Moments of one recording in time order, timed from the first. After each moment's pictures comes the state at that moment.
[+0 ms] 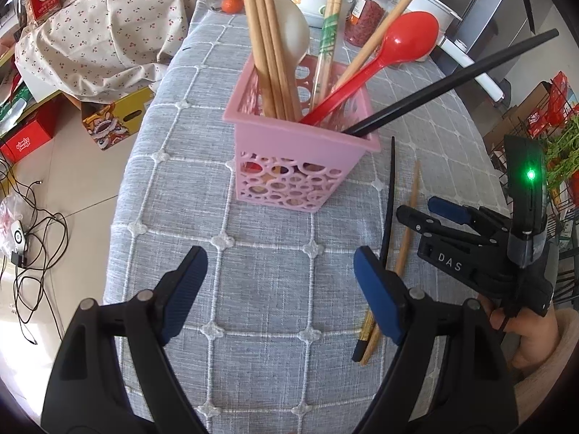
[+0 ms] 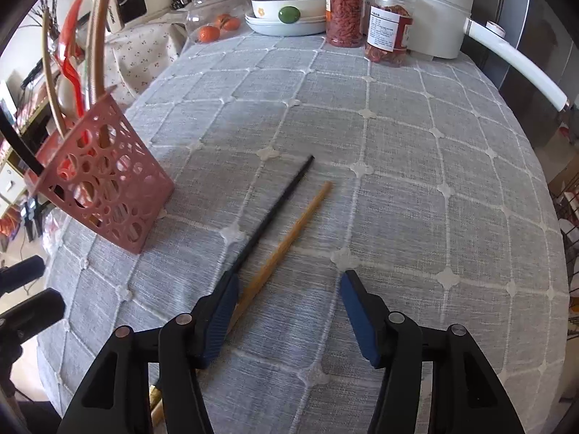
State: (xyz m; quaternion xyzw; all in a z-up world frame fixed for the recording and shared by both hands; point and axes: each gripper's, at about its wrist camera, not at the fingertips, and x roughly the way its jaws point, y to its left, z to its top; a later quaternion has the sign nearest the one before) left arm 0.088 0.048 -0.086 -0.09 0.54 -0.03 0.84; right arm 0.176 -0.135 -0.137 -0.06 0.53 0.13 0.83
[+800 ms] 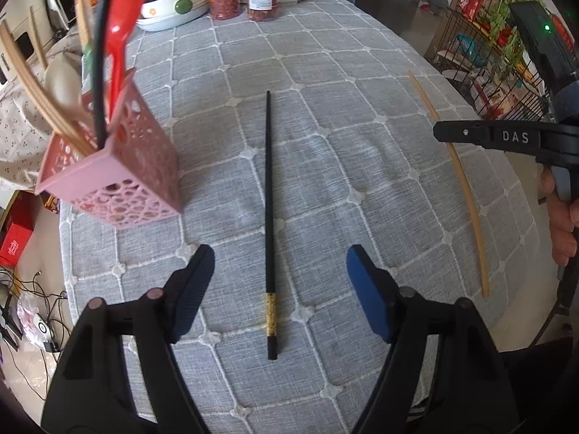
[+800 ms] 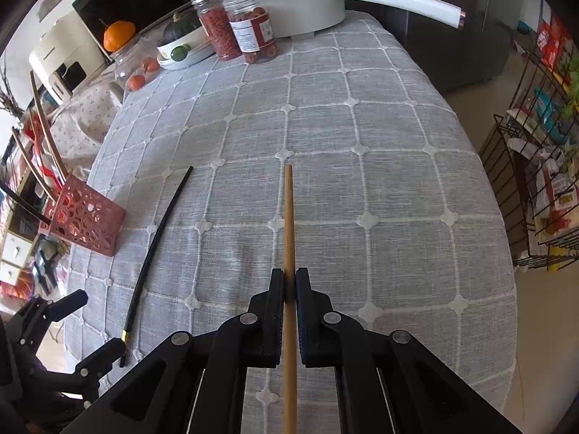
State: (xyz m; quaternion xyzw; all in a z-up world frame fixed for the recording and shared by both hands) left arm 0.087 -0.068 -0.090 0.09 0.55 -0.15 0.82; right arm 0.147 -0.276 -0.092 0.07 0.56 0.07 0.82
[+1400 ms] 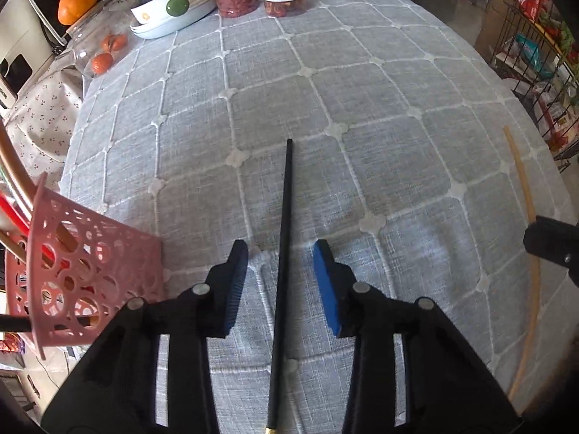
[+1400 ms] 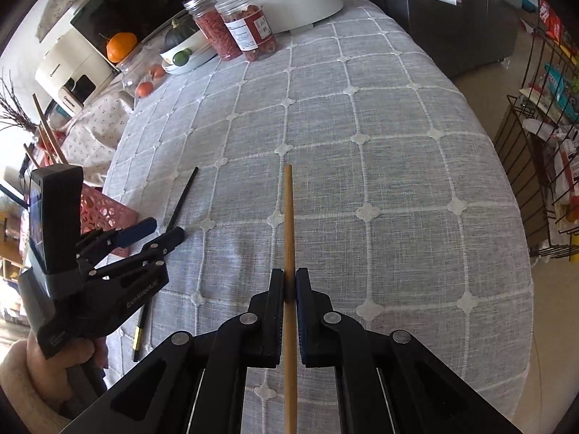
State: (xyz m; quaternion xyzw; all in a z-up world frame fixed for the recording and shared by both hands) left arm 0.172 -0.104 -0.123 0.11 0.56 -0.07 0.82; right arm 0.153 -0.290 -0.099 0.11 0.57 0.11 0.81
